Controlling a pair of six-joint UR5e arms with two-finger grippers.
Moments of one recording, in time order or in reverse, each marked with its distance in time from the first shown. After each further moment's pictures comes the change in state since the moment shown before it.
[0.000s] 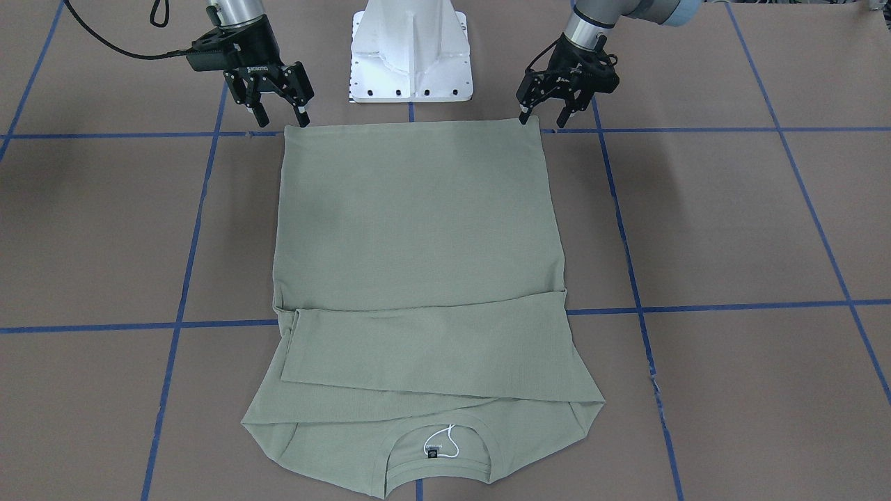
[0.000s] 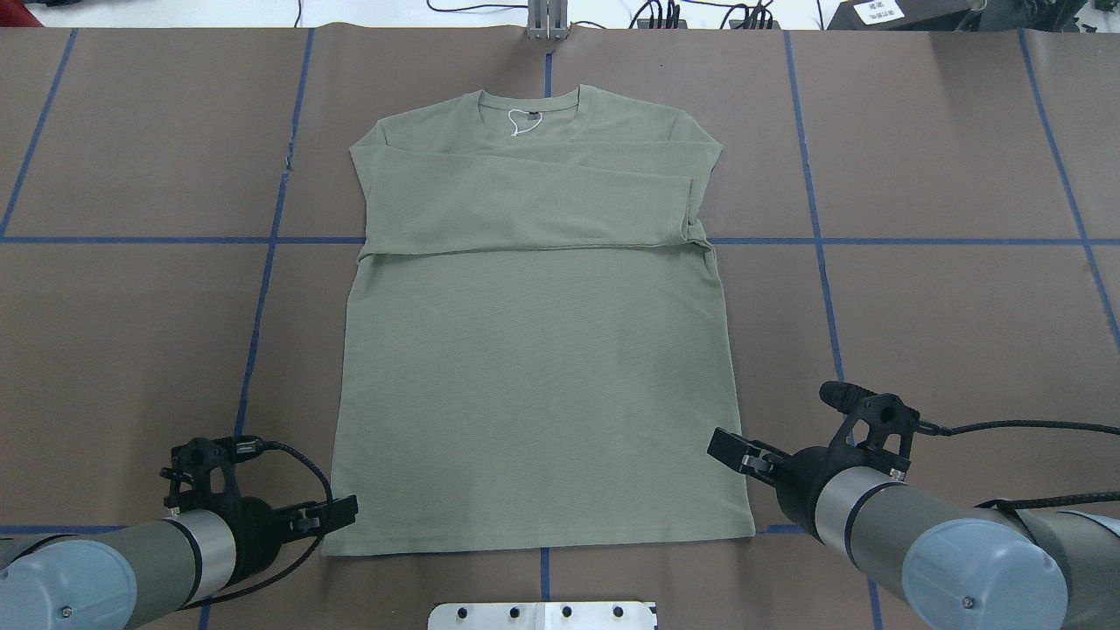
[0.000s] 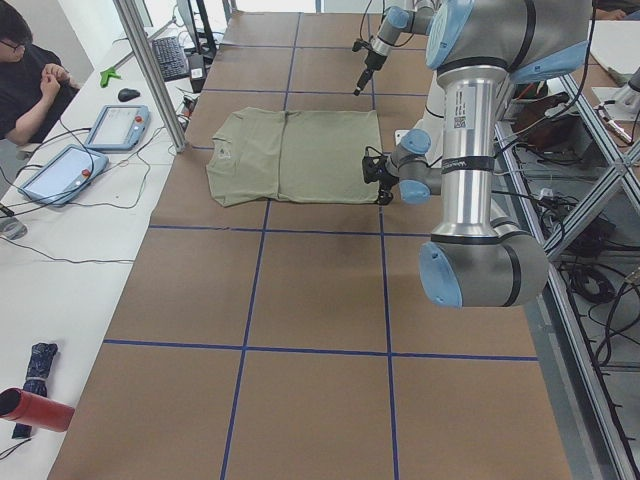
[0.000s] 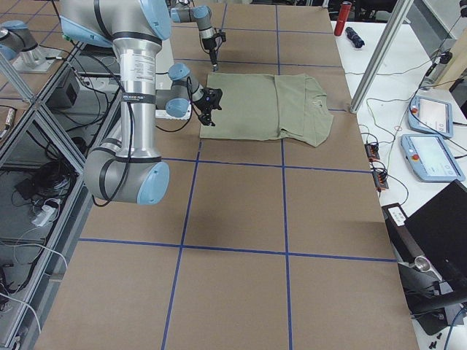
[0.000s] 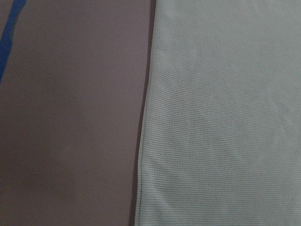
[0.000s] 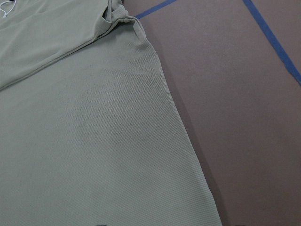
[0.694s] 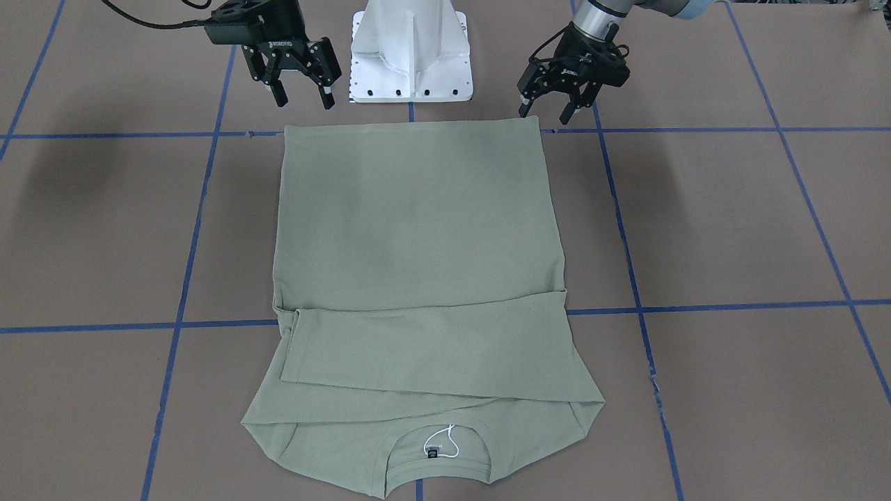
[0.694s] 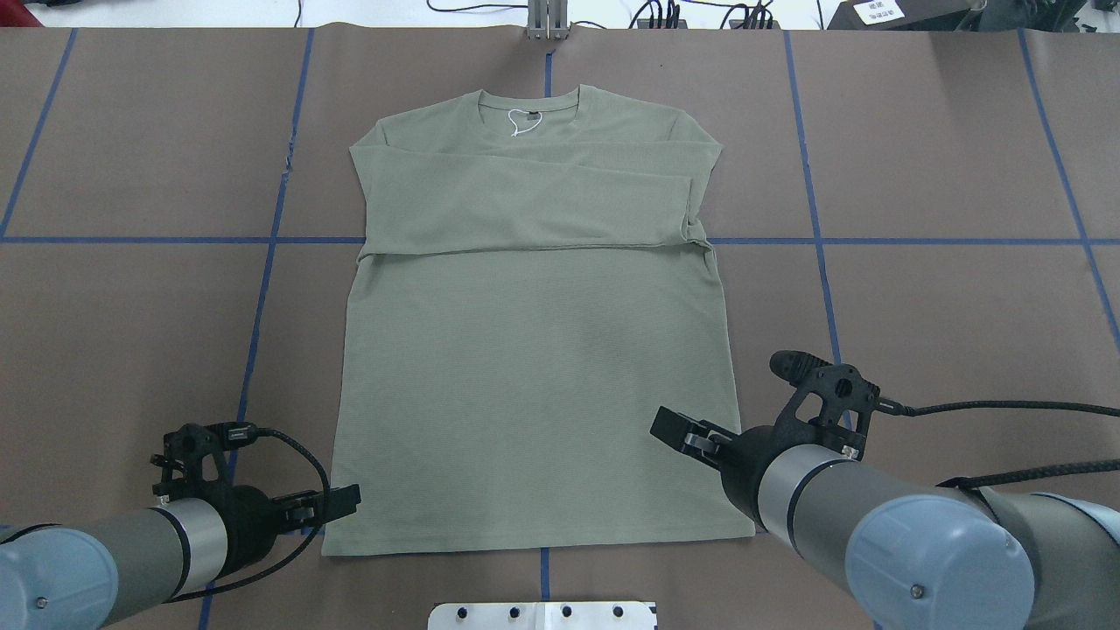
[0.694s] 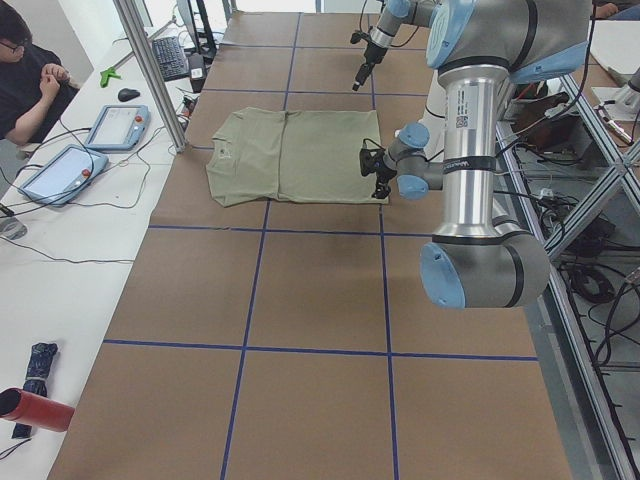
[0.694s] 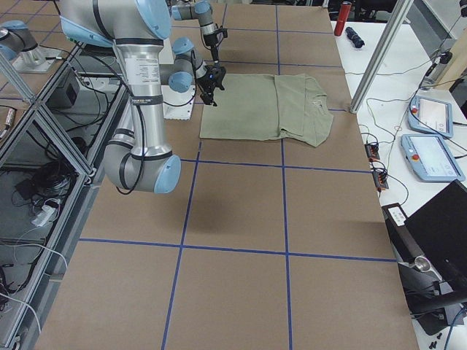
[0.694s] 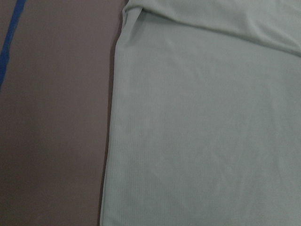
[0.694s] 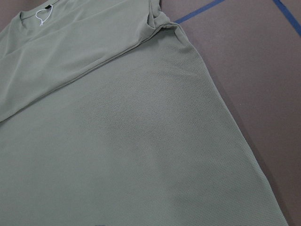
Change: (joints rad) left arm -0.017 0.003 -0.031 -0.001 -0.006 0.014; right arm 0.016 0.186 0.069 -0.229 0.027 0.022
